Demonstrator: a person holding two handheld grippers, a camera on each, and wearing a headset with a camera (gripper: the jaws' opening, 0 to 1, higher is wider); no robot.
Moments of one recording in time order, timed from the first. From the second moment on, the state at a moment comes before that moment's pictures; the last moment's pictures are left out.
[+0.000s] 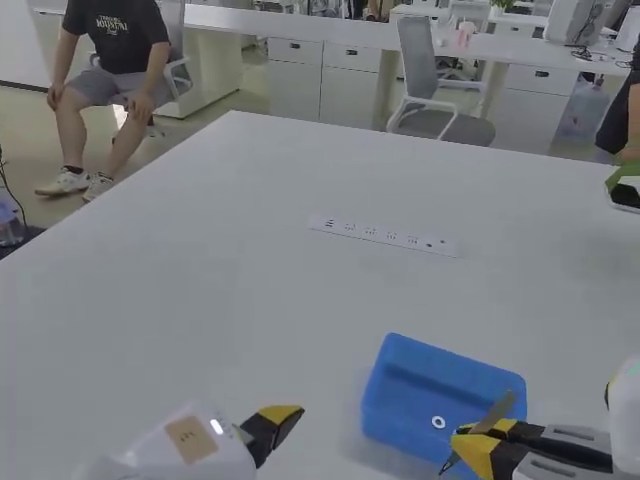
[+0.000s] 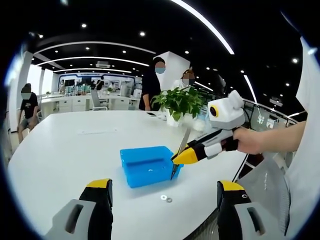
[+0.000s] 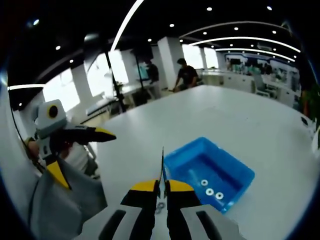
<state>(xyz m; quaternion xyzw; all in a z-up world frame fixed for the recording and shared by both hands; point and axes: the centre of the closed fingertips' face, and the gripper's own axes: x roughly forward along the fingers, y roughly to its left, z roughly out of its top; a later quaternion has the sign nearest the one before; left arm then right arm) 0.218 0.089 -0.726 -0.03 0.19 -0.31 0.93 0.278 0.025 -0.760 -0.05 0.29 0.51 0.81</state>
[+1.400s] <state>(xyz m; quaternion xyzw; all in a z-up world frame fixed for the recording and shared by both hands) 0.219 0.089 -0.731 -0.03 0.20 -0.32 0.93 0.255 0.037 -0.817 -0.14 0.30 0.53 0.78</state>
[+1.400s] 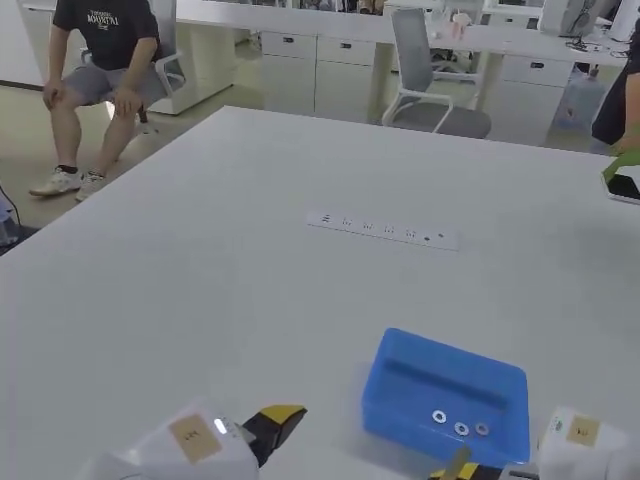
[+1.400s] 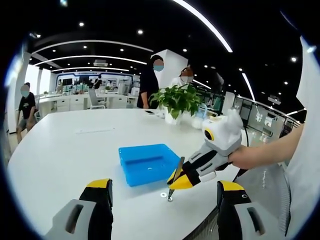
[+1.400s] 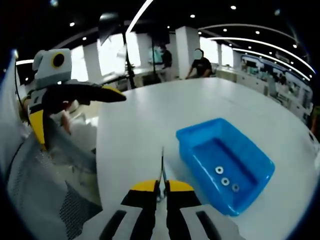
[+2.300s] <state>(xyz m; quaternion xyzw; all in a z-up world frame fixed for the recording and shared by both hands) 0.217 0.087 -0.727 -0.02 0.19 -0.33 0.93 0.288 0.036 -0.732 -0.06 0.24 0.51 0.83</state>
